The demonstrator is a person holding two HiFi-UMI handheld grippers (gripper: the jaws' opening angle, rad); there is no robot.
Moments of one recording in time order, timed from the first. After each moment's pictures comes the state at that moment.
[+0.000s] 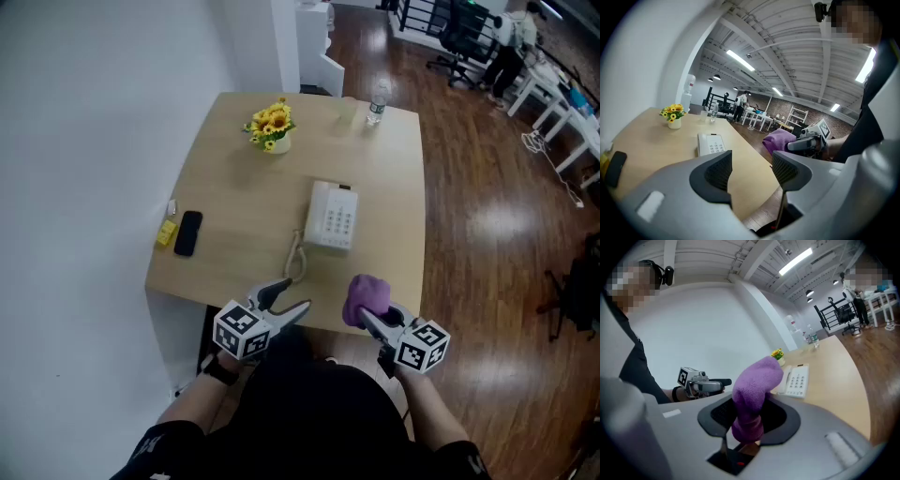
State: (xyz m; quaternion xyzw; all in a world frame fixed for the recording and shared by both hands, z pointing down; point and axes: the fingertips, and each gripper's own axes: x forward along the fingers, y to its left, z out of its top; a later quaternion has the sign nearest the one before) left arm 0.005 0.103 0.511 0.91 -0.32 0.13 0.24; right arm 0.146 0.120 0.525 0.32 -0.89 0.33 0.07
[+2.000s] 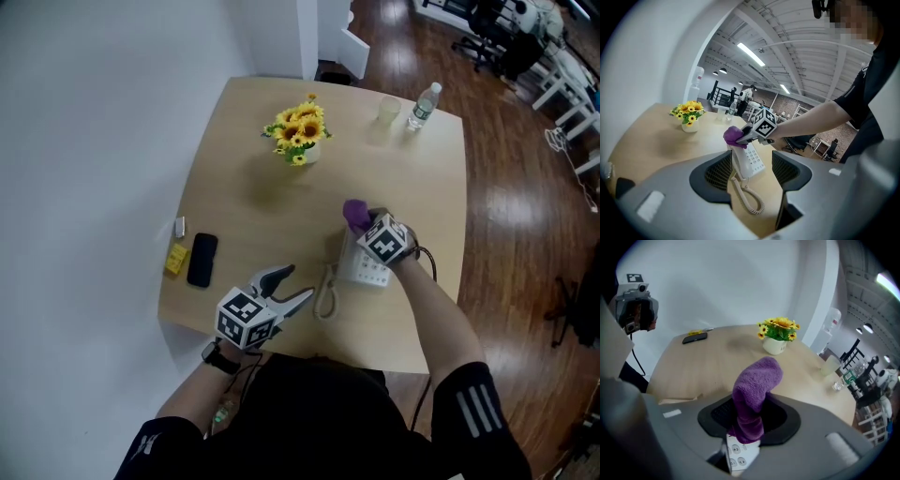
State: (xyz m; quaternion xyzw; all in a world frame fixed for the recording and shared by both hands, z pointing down) left arm -0.105 -0.067 0.554 0.89 -0.32 0.16 0.27; right arm 0.007 -0.228 0.687 0.24 -0.84 0.08 0.48
